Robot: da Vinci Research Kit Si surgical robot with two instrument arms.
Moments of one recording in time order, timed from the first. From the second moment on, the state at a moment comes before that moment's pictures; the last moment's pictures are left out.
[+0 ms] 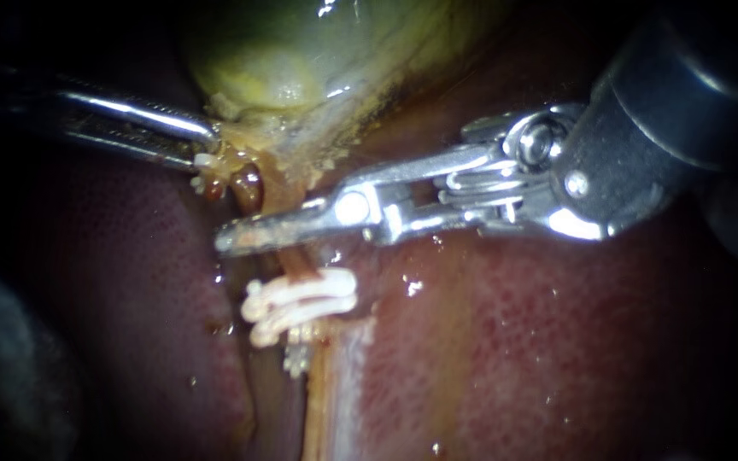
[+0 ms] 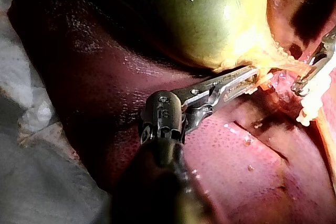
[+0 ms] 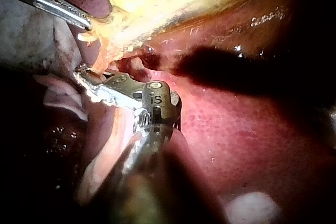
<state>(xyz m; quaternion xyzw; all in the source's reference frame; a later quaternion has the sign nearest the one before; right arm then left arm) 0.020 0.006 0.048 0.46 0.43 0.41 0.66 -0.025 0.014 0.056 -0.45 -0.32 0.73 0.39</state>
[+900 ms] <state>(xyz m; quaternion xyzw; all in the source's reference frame) 0.012 0.003 0.055 0.30 0.54 0.26 0.74 -0.025 0.014 0.056 -0.45 -0.32 0.73 0.39</state>
